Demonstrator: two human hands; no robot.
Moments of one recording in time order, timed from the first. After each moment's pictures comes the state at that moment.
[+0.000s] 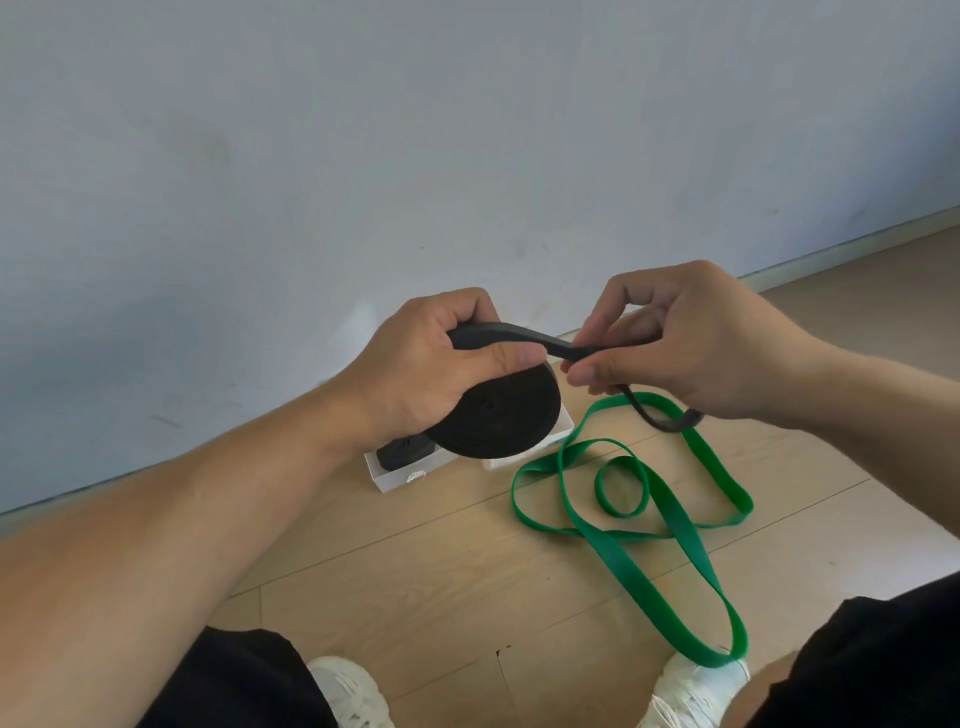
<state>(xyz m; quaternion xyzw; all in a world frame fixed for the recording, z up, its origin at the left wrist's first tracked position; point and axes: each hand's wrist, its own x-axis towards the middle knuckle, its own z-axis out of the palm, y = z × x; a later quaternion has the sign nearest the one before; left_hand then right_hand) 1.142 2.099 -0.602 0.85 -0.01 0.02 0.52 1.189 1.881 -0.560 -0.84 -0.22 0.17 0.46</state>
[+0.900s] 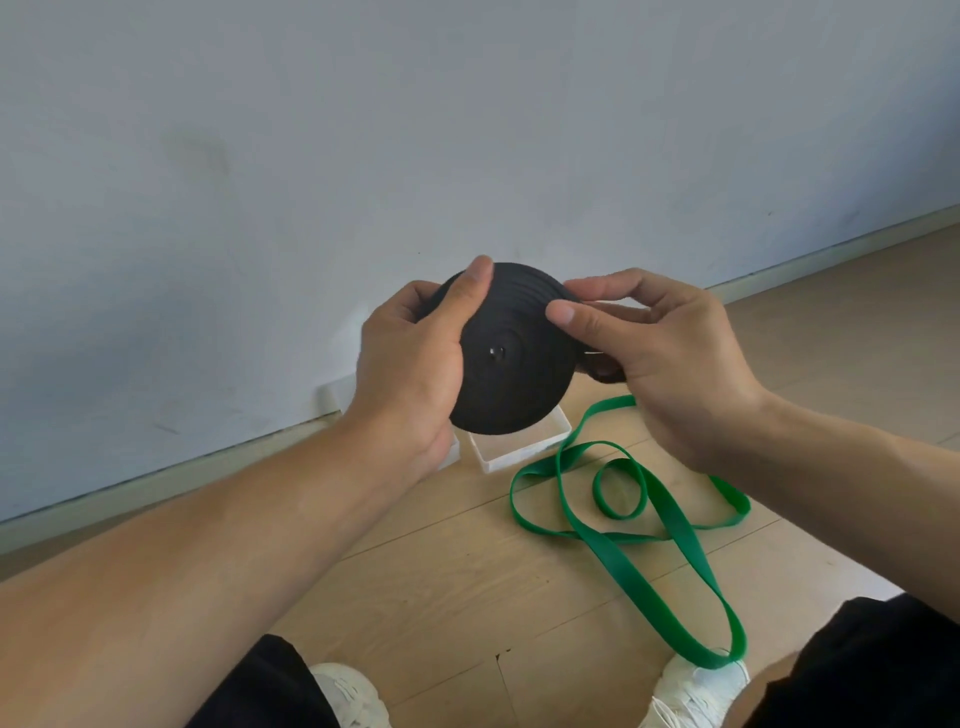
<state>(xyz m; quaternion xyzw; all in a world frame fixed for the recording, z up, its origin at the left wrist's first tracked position) 1.138 2.065 -0.593 0.60 0.23 0.14 0.75 1.176 1.906 -0.588 -0.64 -0.07 0.12 0.76</state>
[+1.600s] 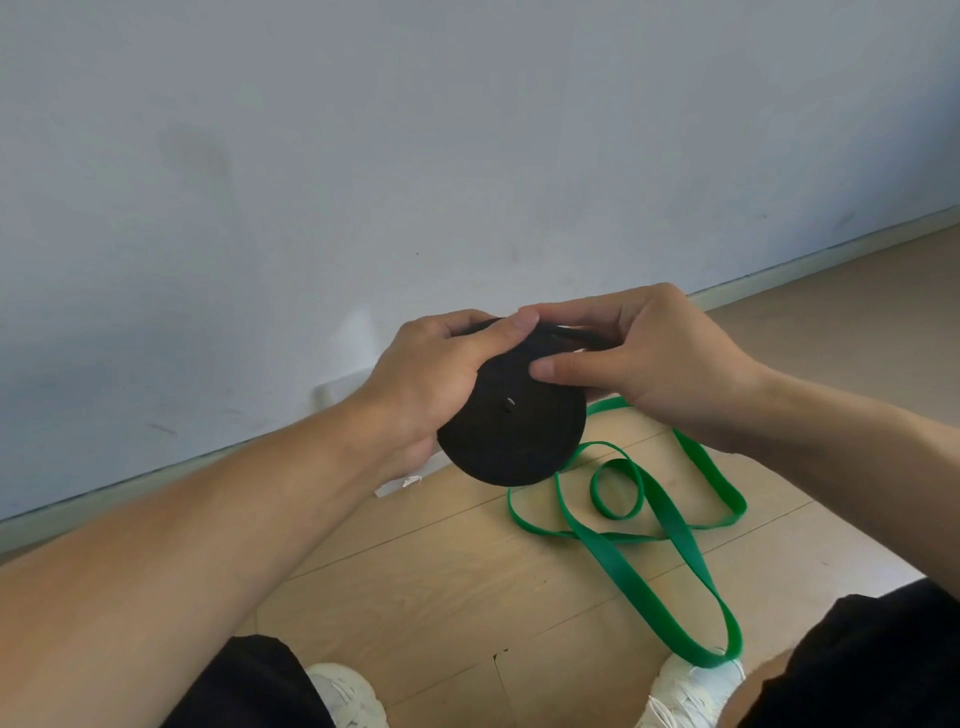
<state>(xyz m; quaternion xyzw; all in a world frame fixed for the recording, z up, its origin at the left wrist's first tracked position) 1.139 2.075 -0.598 0.70 0.16 -0.05 0.69 1.188 1.894 -0.586 -0.76 -0.21 0.21 0.58</state>
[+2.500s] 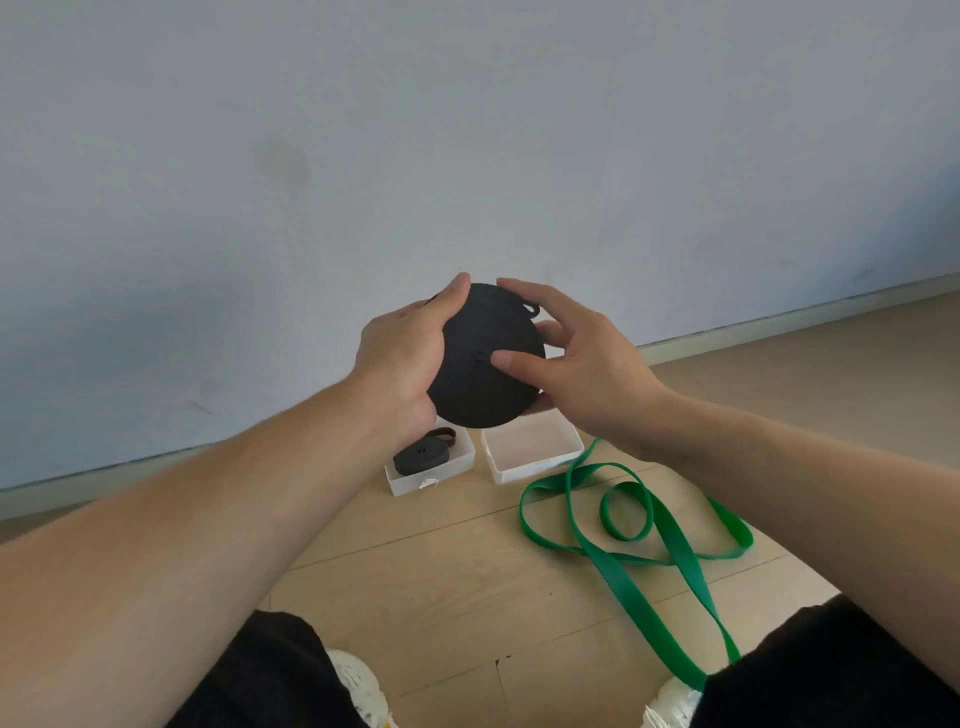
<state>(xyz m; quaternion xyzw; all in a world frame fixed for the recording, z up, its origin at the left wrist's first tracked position) 1.133 2.115 -0.588 0.56 0.33 0.06 0.76 1.176 1.959 -0.594 -0.78 -0.22 0.17 0.56</state>
